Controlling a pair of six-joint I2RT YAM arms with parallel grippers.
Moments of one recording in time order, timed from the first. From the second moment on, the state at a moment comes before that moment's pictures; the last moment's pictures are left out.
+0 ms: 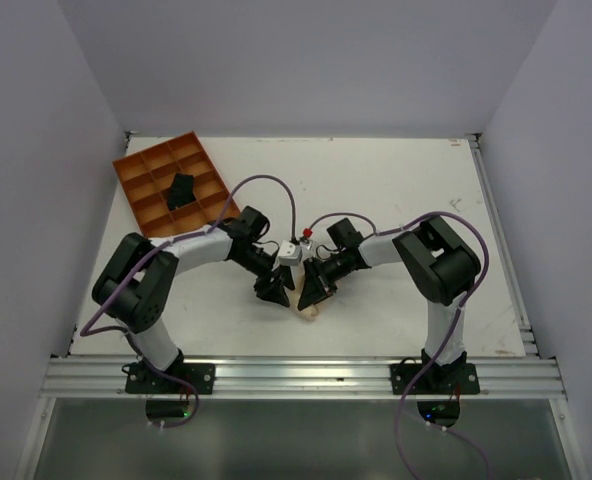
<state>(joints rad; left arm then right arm) -0.53 1.69 0.94 -0.52 1.06 0.88 0.58 1.98 0.92 -0.13 -1.09 0.25</state>
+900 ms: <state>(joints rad) -0.63 1.98 1.24 -0.83 1.03 1.10 0.58 1.81 0.83 -0.16 -0.90 0.29</state>
